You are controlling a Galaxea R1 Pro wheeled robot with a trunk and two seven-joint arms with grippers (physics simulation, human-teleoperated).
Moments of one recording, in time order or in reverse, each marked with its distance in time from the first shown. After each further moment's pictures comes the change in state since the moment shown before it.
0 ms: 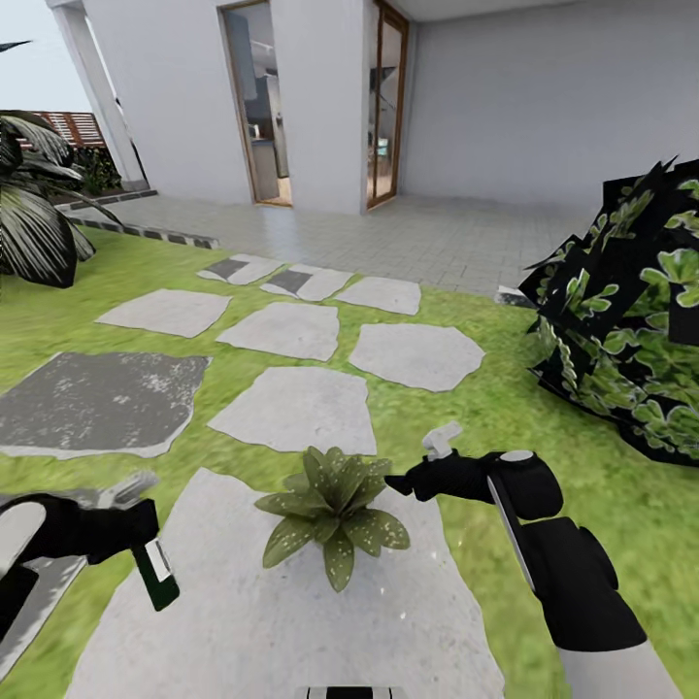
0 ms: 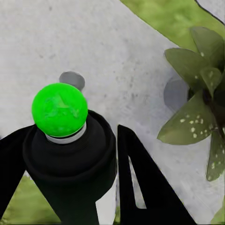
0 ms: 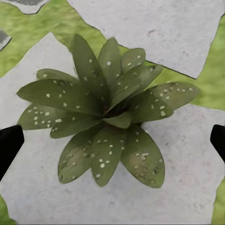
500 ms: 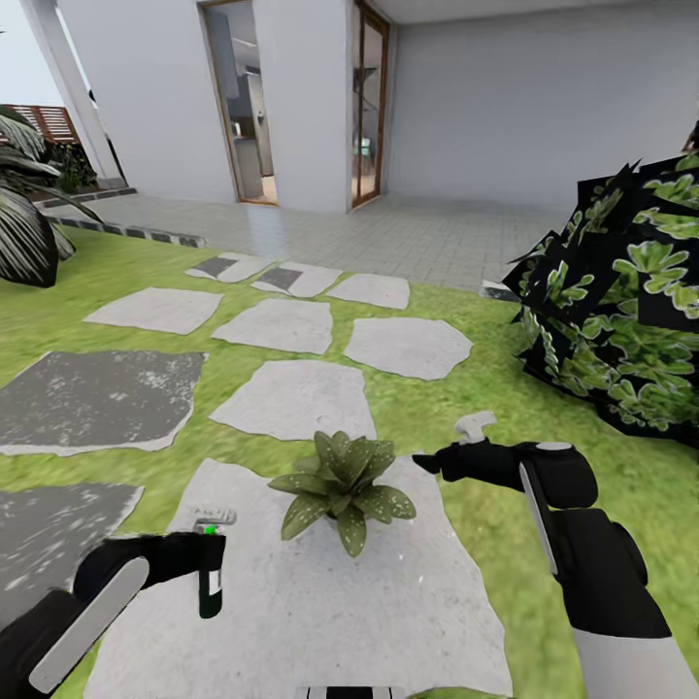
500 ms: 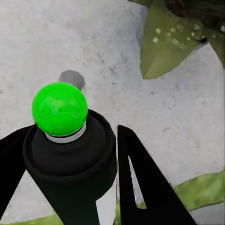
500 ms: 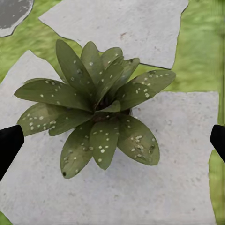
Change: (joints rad) left arm 0.025 -0.004 -0.425 0.022 -0.734 -0.204 -0.660; right arm -0.021 -0.017 -0.149 0.000 0.000 0.000 0.000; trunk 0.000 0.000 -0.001
